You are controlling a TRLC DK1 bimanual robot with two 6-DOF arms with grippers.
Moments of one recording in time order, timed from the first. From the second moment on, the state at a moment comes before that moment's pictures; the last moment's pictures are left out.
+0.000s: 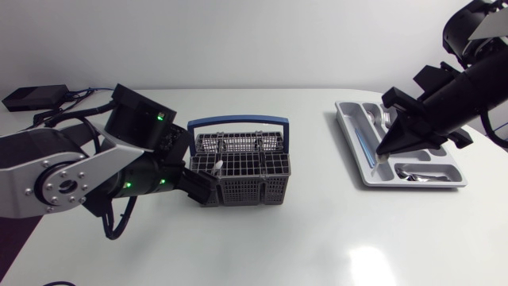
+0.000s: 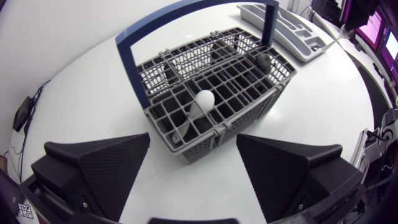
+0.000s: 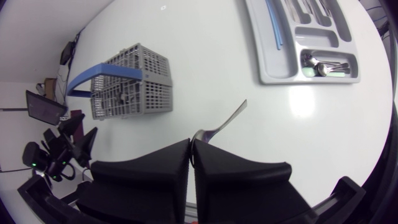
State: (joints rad) left arm -0.63 1.31 0.81 -0.35 -0.14 -0.05; right arm 0.00 1.47 1.37 -1.26 -0.37 0.16
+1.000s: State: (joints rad) left arm -0.62 1.31 0.86 -0.40 -0.04 -0.05; right arm -0.30 2.01 1.48 -0.87 0.20 -0.28
